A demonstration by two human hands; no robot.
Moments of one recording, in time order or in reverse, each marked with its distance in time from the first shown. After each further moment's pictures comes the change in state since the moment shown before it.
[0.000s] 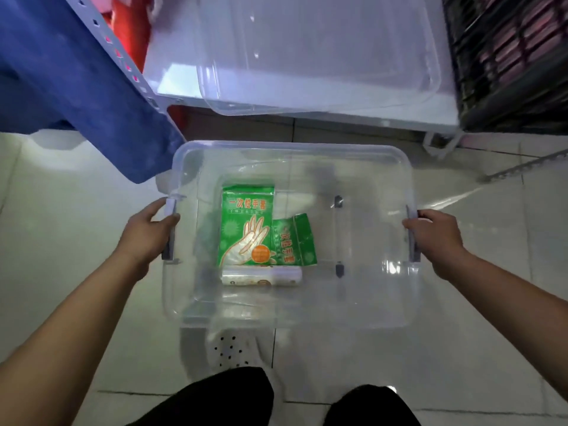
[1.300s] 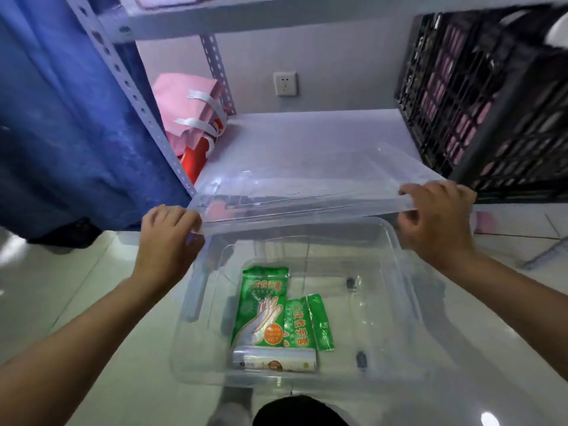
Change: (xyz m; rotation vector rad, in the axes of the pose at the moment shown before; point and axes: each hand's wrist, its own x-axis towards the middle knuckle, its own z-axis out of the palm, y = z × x) left_hand -0.072 0.079 0.004 0.869 0.712 1.191; right_hand 0.021 -0.074 -0.053 -0.383 0.644 -1.302
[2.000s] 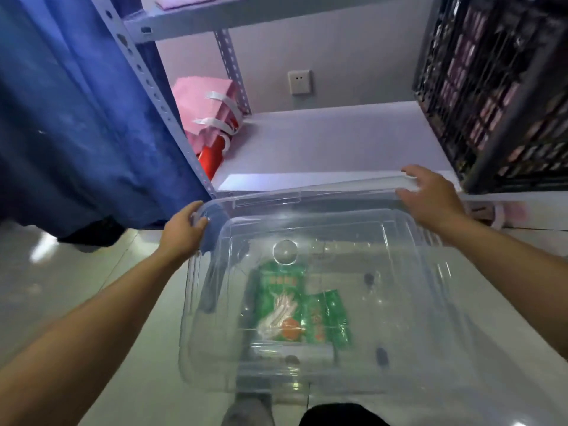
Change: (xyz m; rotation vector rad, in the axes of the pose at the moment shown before) left_hand 0.008 -0.039 0.047 -0.491 -0.297 -0.703; right_hand 0.025 -0.002 0.049 0.535 -0.393 0.482
